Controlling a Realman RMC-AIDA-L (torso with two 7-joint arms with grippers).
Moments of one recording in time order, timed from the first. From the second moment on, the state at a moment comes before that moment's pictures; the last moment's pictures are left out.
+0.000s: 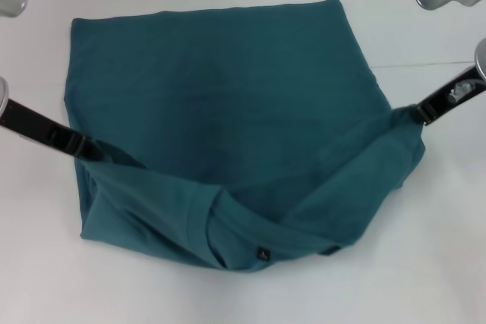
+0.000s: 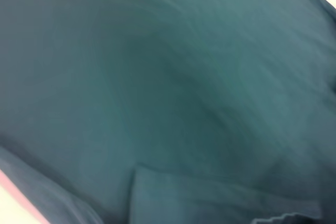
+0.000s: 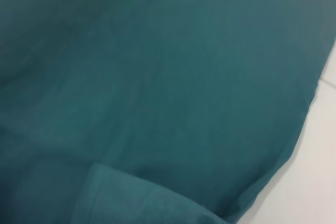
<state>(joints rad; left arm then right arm) -0.85 -2.01 0.83 1.06 2.67 1.61 -2.44 0.80 2.08 -0.97 -1.28 -2.93 -1.51 2.49</state>
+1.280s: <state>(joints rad) -0.83 -2.04 0.84 0.89 2.71 1.03 -2.34 0.88 2.05 -0.97 -0.85 -2.92 -0.91 2.50</state>
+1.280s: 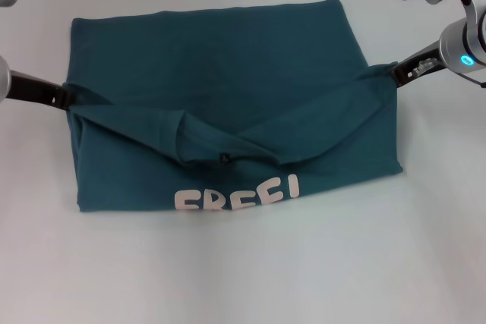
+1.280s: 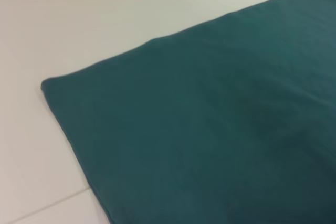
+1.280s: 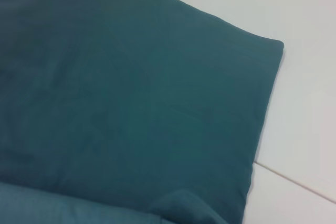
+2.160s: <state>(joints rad) -0.82 -2.10 0.84 0.94 2.68 0.84 -2.29 0.87 2.04 -0.93 -0.78 -2.87 -0.71 2.51</state>
